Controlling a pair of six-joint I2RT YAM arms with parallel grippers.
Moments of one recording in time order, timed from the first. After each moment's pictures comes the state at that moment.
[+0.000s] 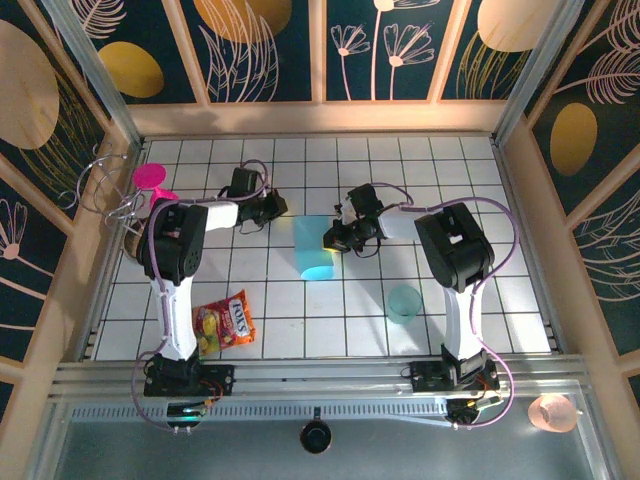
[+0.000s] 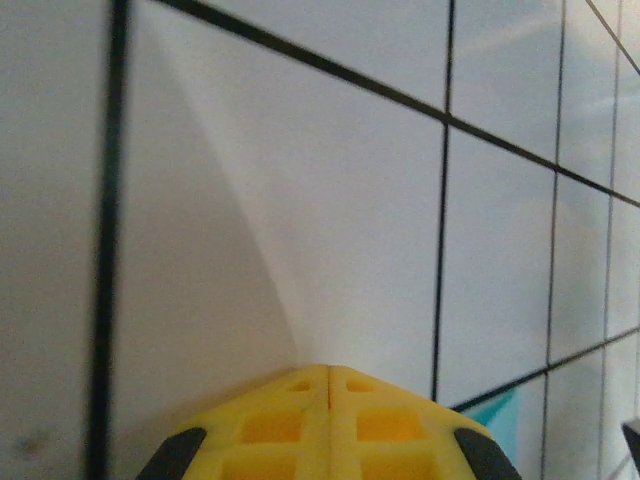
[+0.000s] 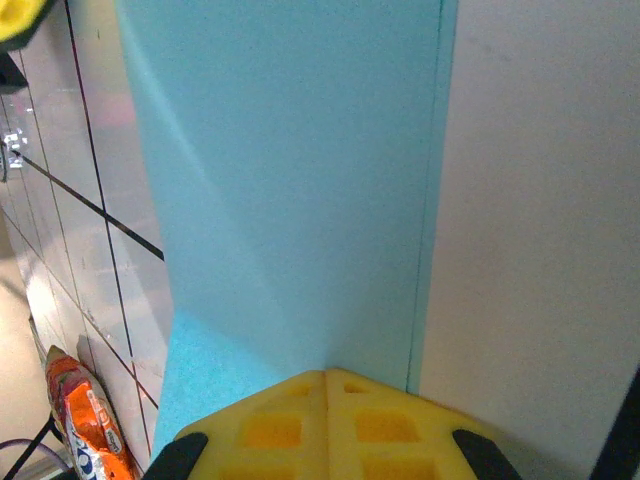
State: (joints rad) left arm -0.26 2.12 1.24 0.04 0.44 -0.68; right arm 0.51 2.07 1.16 -0.20 -0.63 0.58
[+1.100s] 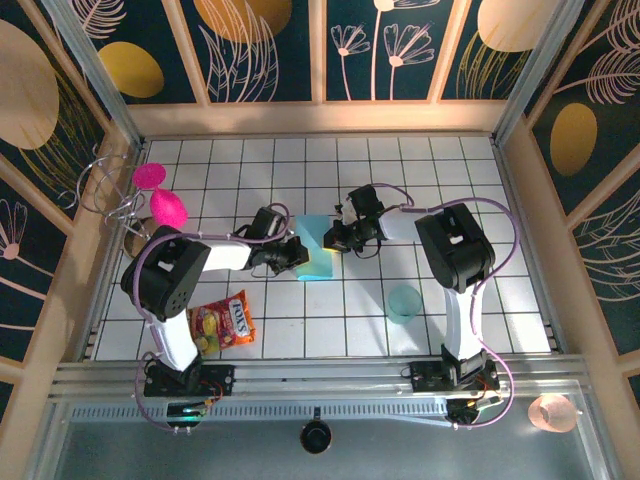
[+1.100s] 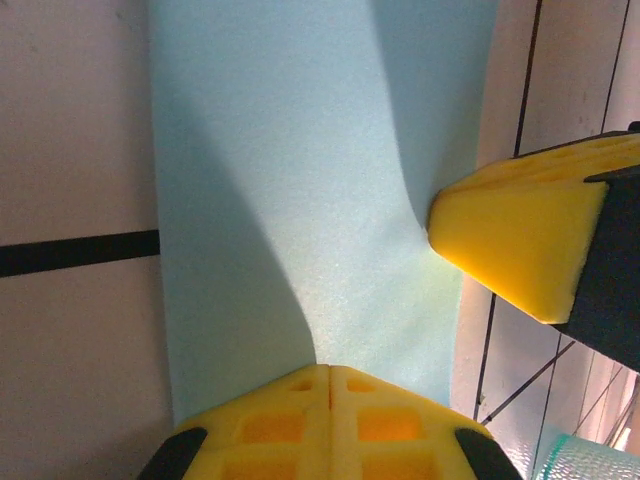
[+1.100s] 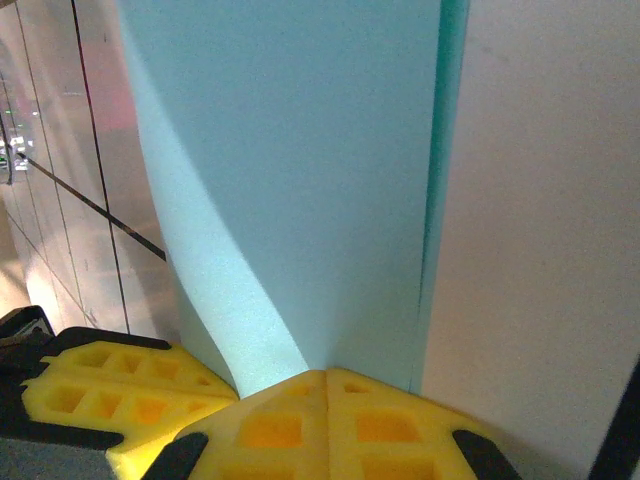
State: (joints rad) left arm -0.52 1.84 0.83 0.07 0.48 -0.83; right arm 0.51 2.06 1.14 -0.17 -0.63 0.58
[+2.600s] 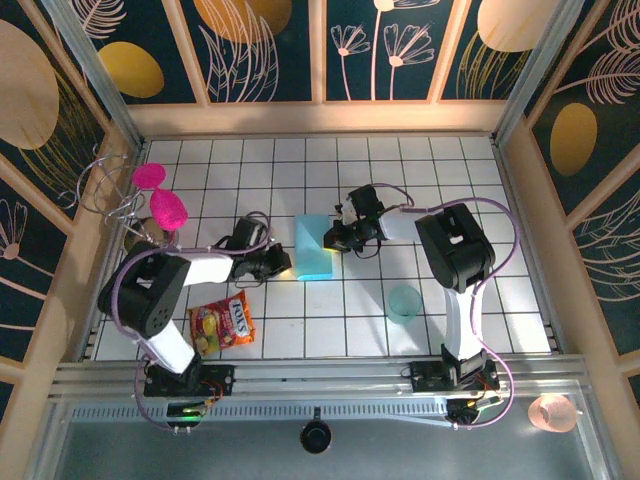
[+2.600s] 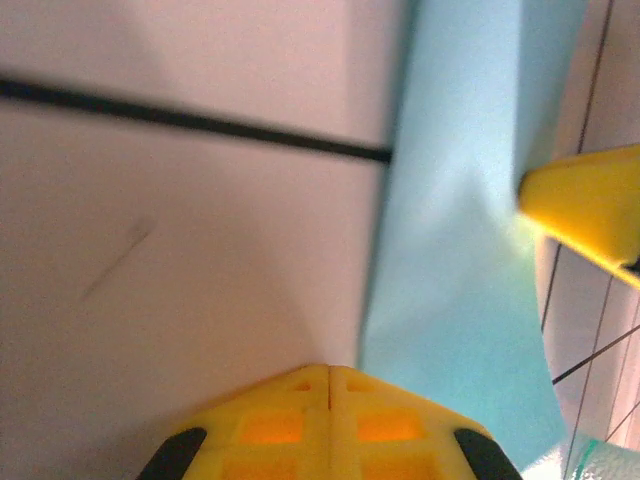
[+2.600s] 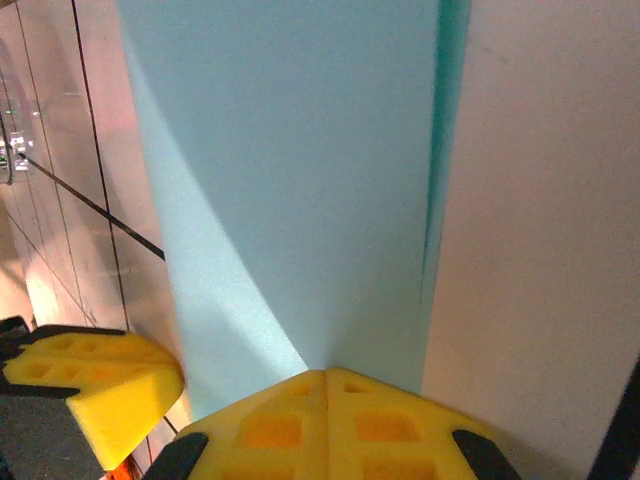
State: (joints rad) left arm -0.46 1.66 0.65 0.07 0.42 -0.84; right arm 0.51 2.06 1.14 -0.17 -0.63 0.58
